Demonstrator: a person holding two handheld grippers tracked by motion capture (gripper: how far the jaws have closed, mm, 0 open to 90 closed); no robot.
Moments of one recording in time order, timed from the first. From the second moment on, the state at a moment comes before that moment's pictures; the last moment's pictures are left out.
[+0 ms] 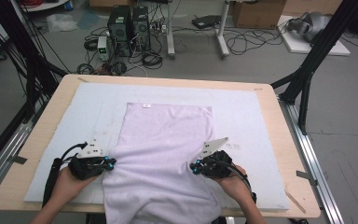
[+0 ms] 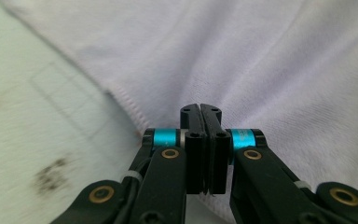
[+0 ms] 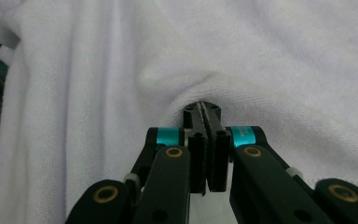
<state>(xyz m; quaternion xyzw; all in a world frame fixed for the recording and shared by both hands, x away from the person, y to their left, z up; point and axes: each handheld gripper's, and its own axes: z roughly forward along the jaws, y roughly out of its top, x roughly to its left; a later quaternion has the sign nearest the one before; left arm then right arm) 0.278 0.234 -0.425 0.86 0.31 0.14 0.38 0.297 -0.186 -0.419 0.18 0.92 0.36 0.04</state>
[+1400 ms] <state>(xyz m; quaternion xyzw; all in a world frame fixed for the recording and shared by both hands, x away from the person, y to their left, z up) 0.281 0.215 -0.433 0.86 0.30 0.13 0.38 0.275 -0.244 -0.417 0.20 0.90 0.37 0.07</state>
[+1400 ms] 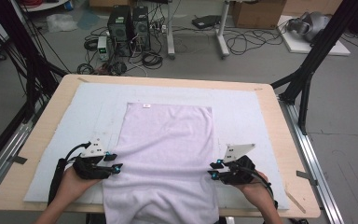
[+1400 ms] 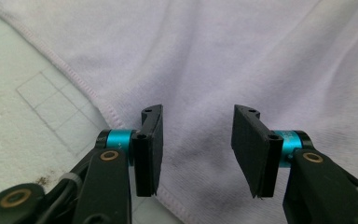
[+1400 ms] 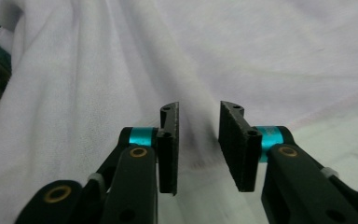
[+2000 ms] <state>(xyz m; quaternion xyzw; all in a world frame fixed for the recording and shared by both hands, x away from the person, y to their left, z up) 0.292 0.223 -0.416 0.85 0.31 0.14 0.41 0.279 -0.249 -0.404 0.20 0.89 0.41 0.06</state>
